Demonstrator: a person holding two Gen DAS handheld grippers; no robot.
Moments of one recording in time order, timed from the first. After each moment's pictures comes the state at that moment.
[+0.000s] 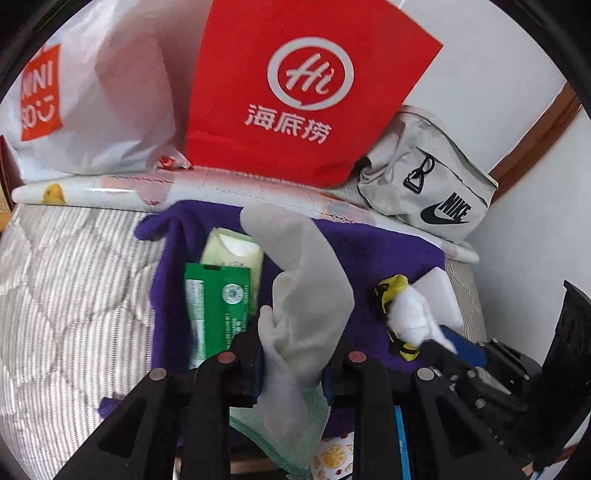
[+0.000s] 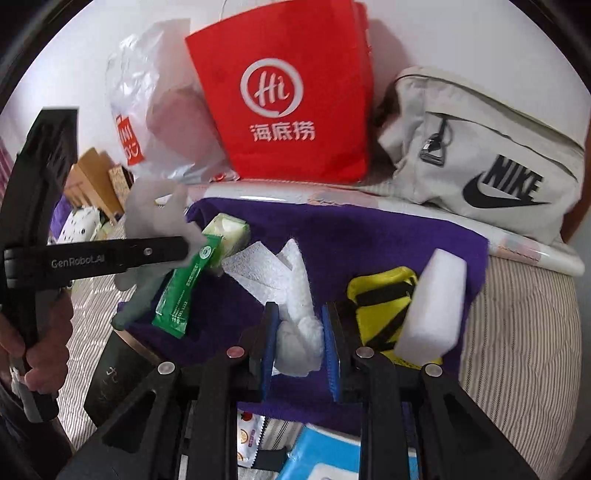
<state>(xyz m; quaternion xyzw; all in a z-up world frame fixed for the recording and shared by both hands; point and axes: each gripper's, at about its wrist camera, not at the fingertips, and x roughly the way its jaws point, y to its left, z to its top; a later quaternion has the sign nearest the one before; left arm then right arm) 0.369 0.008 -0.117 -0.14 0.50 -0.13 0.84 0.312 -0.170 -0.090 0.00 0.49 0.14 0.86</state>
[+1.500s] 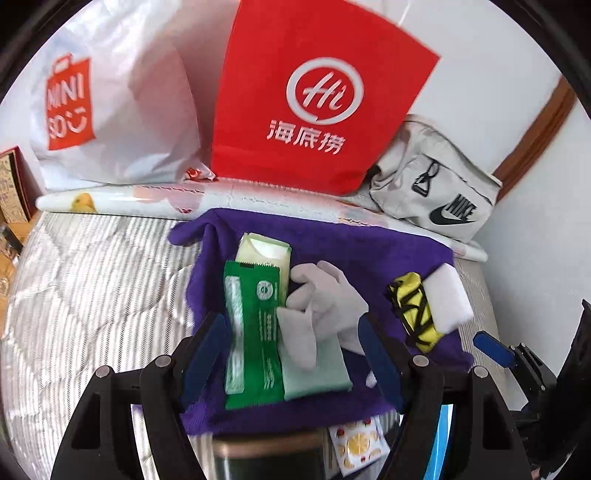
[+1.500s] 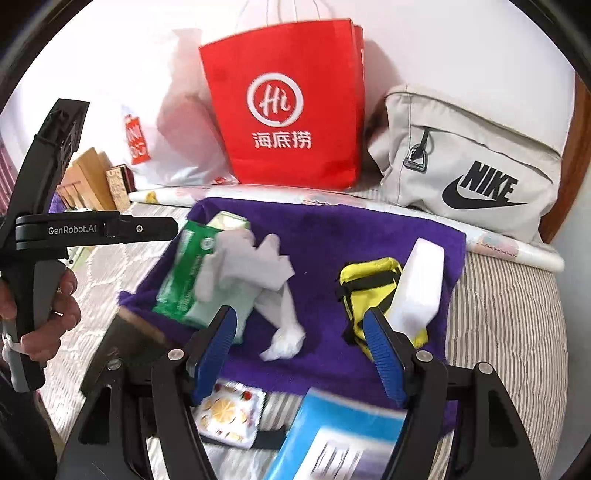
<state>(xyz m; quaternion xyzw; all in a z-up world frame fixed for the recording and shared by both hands) 0.343 0.032 -0.098 -0.11 0.48 -0.11 0.86 0.265 -0.172 -0.072 -0.01 0.46 0.12 0.88</state>
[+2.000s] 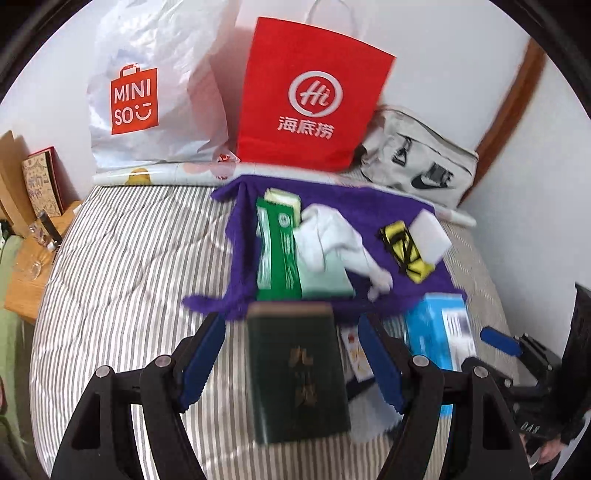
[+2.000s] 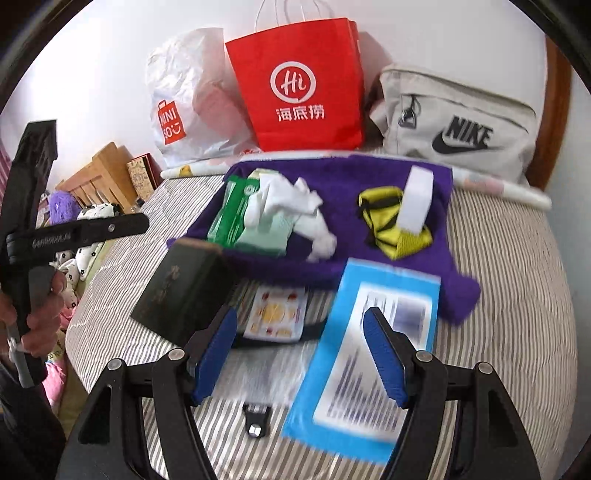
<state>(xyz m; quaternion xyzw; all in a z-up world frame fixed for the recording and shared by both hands) 0.222 0.045 -0.079 -0.07 0.46 -0.09 0.88 0.163 -0.175 -0.063 0.03 0.48 0.13 0.86</state>
